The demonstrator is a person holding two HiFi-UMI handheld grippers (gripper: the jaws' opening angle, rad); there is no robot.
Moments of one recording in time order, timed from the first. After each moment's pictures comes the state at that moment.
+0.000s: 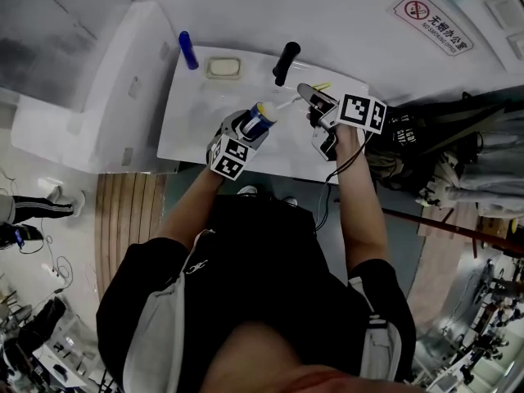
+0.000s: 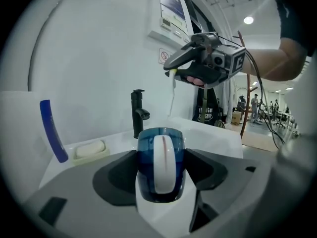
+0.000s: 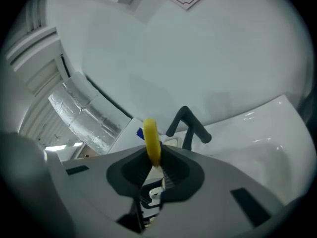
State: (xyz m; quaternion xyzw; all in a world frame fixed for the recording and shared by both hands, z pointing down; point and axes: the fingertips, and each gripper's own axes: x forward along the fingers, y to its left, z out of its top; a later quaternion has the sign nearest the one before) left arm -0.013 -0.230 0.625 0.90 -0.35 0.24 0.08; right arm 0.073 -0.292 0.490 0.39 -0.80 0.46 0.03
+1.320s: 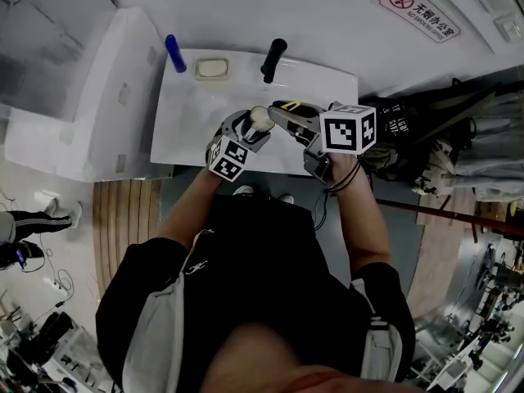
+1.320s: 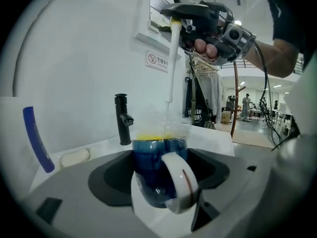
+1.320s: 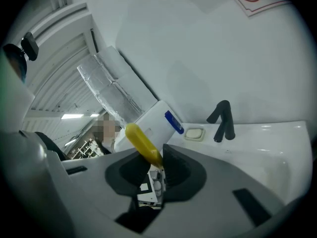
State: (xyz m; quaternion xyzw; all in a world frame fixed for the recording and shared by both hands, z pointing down) left arm 0.018 -0.216 0.621 0.92 -0.30 0.23 0.05; right arm 0.015 -0.215 0.441 0.28 -0.87 0.38 0.12
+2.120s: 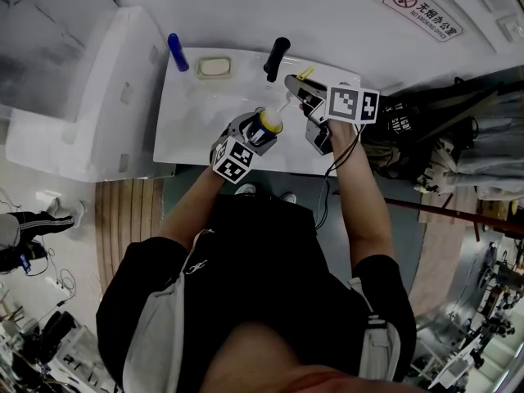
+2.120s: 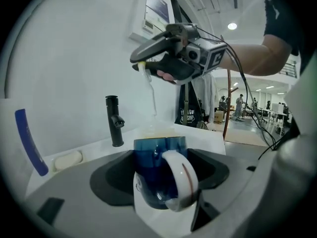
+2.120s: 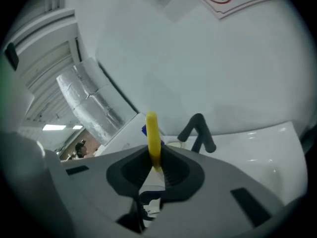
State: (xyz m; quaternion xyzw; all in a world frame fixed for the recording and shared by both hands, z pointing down) left arm 0.027 -0.202 0.615 0.93 -0.26 0.24 0.05; right arm 0.054 -0.290 0.466 0.38 -0.83 0.39 0.07
